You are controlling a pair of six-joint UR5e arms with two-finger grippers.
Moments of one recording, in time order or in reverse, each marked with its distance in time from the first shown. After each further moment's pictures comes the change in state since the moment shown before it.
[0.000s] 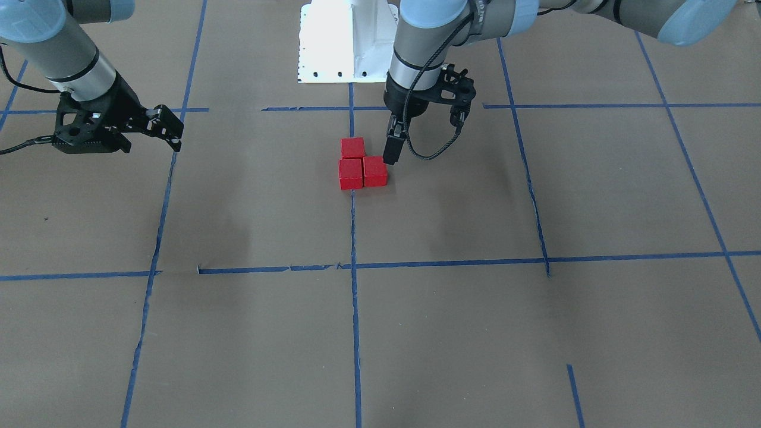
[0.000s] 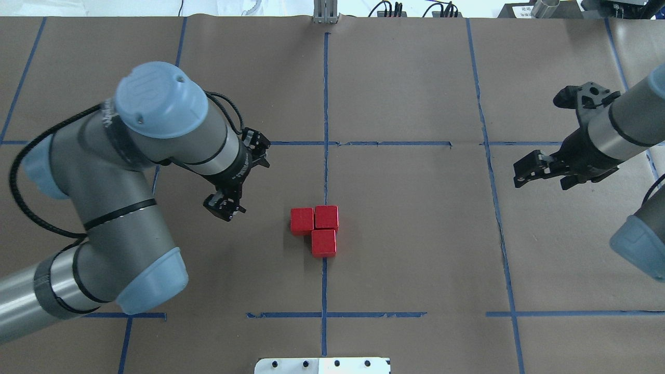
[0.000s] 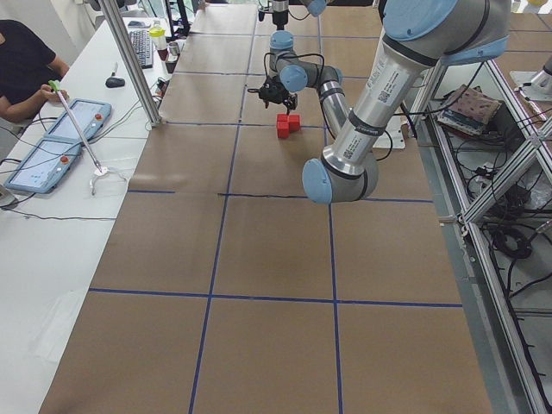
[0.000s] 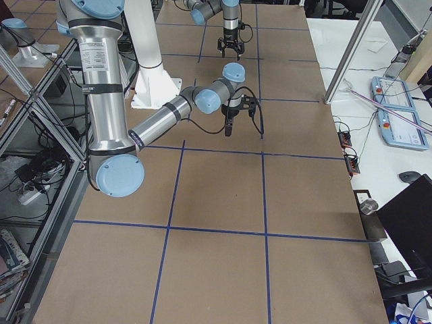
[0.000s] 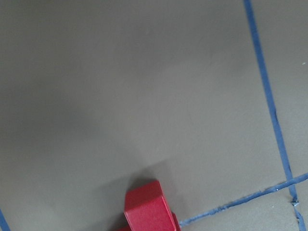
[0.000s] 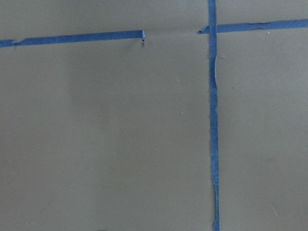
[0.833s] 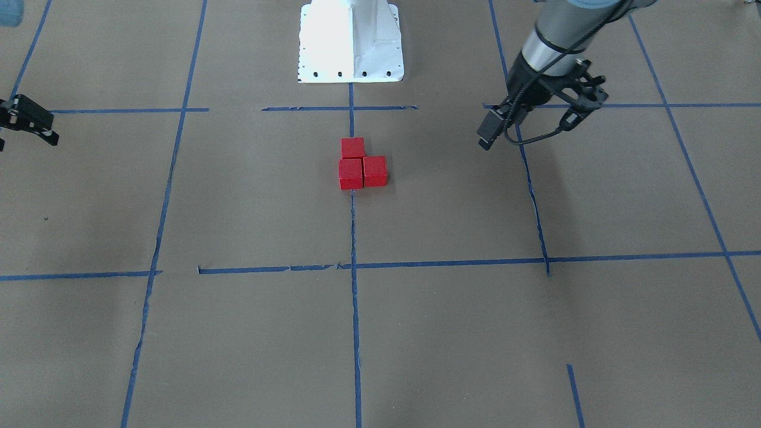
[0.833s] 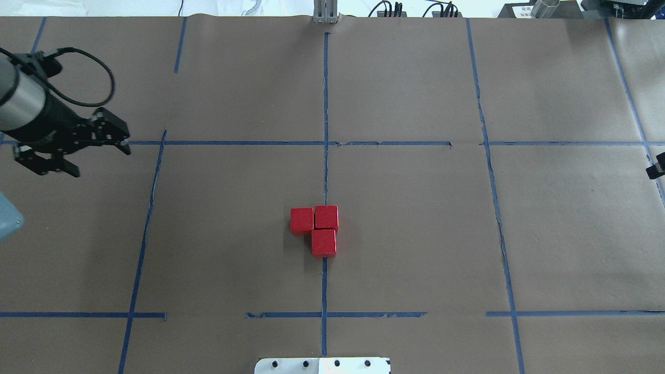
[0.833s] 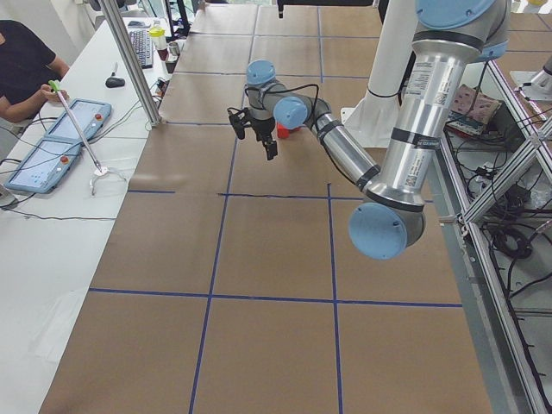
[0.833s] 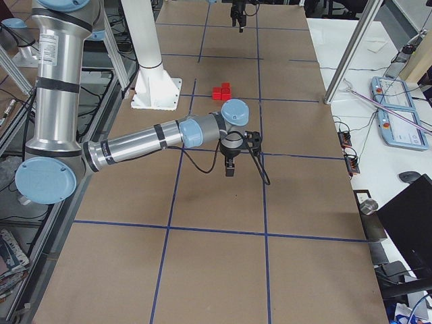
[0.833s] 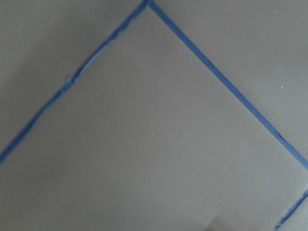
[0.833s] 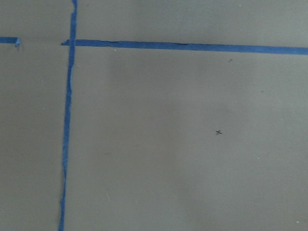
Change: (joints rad) left arm -0.374 0.399 -0.125 -0.004 -0.261 1.062; right arm 0.387 -0.204 -0.098 -0.013 0.155 -0.564
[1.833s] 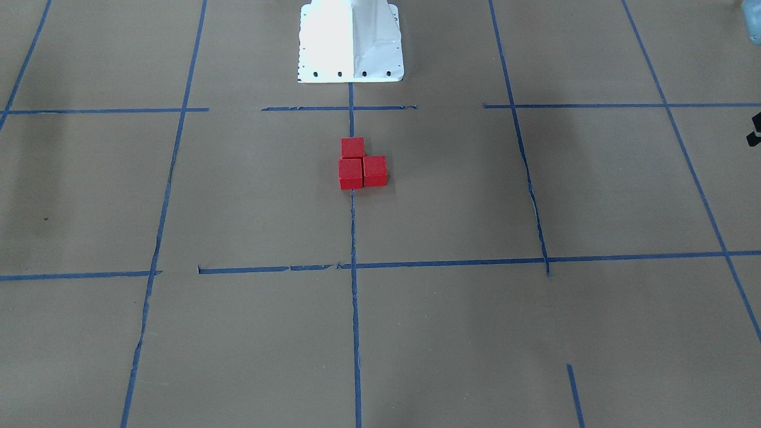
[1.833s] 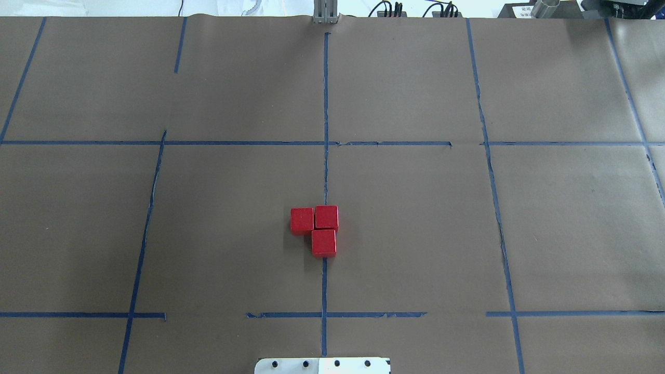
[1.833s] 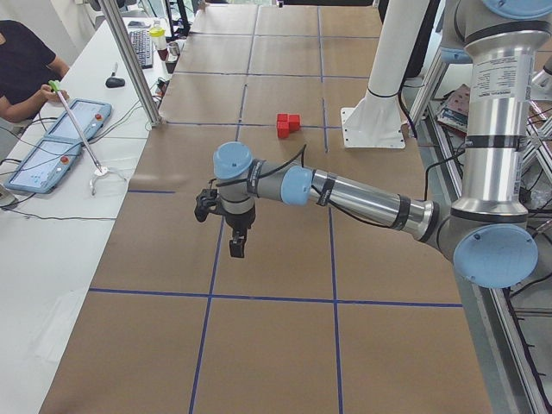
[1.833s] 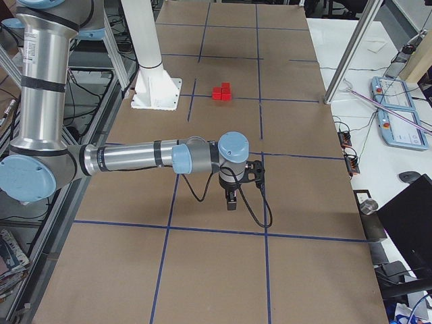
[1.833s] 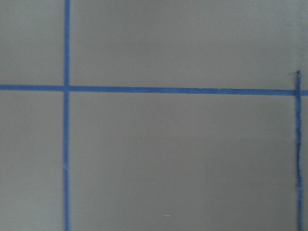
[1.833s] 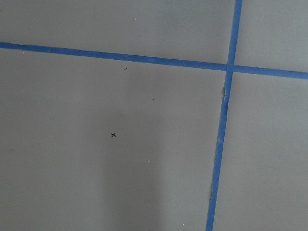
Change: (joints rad) left arm -0.476 0.202 0.296 -0.003 -0.061 1.168; right arm 0.147 -0.015 -0.118 -0.001 0.005 -0.235
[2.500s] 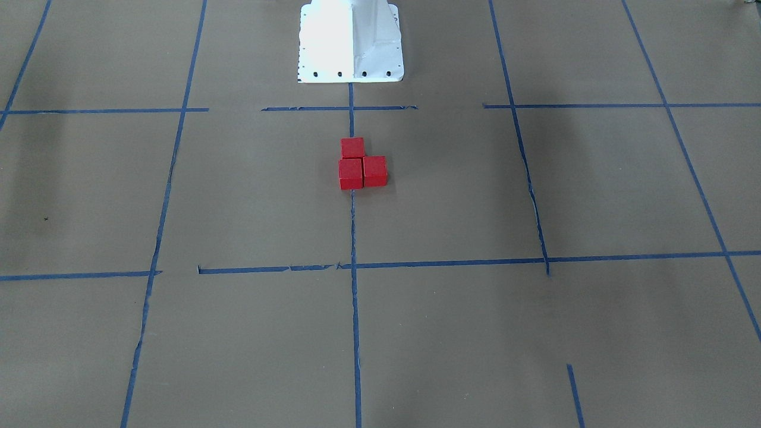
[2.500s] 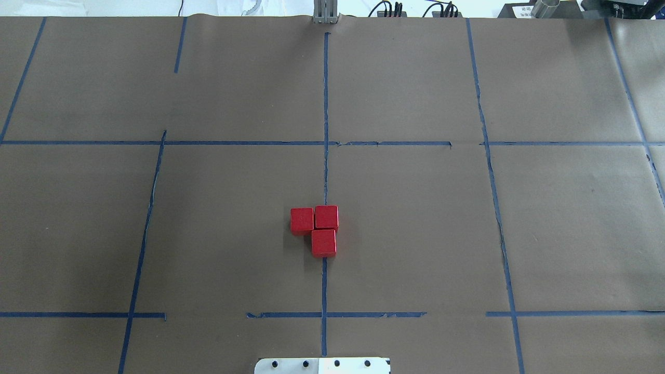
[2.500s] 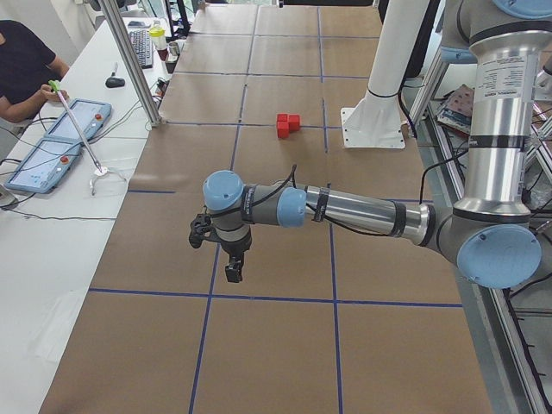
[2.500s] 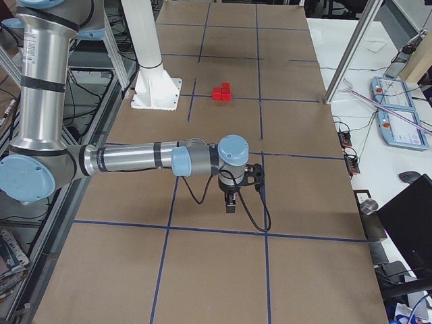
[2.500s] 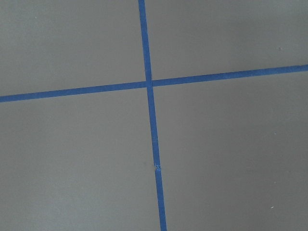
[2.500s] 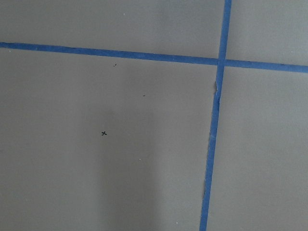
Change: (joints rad) left arm -0.031 -0.010 0.037 0.004 -0.010 0.031; right arm 0.002 0.001 -0.029 0.006 -0.006 0.006
